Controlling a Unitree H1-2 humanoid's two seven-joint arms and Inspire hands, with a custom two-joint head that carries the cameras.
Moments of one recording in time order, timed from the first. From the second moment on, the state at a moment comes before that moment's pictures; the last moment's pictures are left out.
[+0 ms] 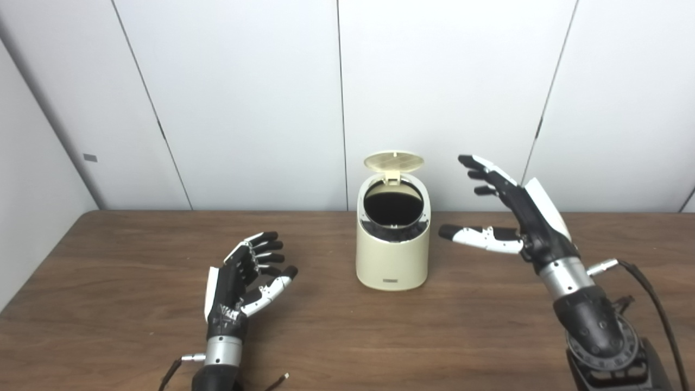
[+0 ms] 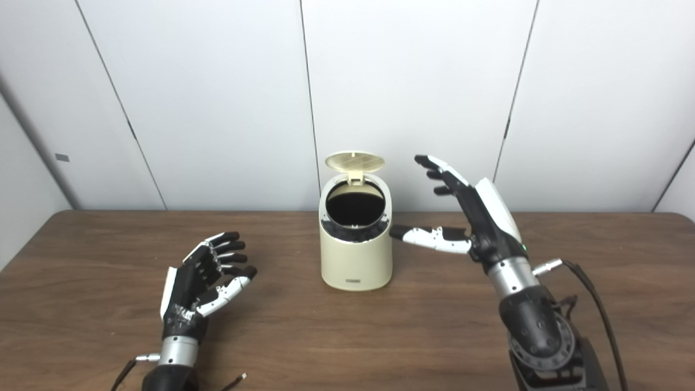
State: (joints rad) left arm -0.21 0.06 0.08 0.24 -0.01 -0.31 0.08; right arm -0.45 -0.23 0.09 -0.19 -0.42 0.16 0.13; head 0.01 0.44
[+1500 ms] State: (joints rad) left arm -0.22 0.06 0.07 0.25 0.07 -0.33 0.10; right arm -0.79 -0.40 0.42 -0.08 -0.85 0.07 0.39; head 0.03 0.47
